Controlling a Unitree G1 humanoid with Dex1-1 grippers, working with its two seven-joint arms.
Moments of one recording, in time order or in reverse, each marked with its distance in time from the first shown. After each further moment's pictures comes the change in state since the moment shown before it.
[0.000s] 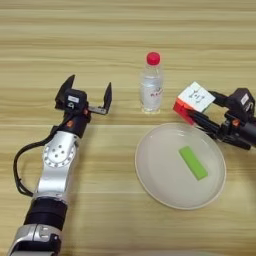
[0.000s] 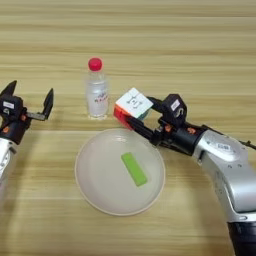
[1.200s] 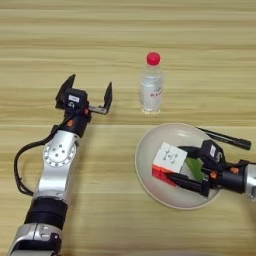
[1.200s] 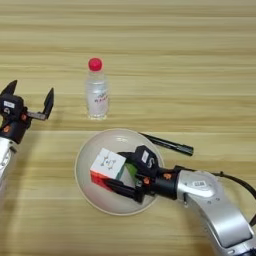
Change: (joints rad) left arm -0.005 0.000 -0.001 0.004 0.001 -0.001 0.000; right arm 0.157 -0.046 0.236 0.057 -0.076 -0.109 0.128
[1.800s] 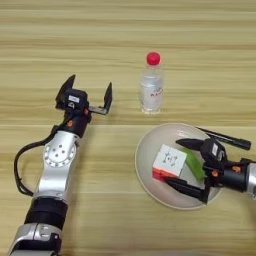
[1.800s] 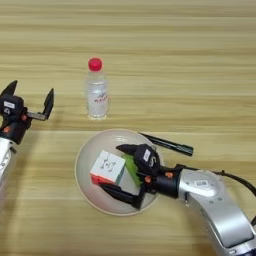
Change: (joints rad) left arm 0.000 0.000 0.000 0.006 0.000 -0.004 0.000; right arm 0.000 0.000 -0.030 -0.035 0.039 -0.010 0.004
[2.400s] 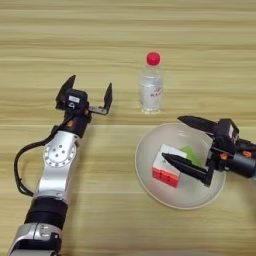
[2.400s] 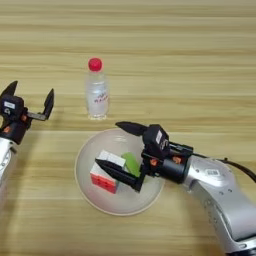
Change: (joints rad) left arm -0.003 0.000 0.000 0.010 0.000 -0.004 -0.005; right arm -0.036 0.031 -0.096 -0.080 0.145 0.004 -0.028
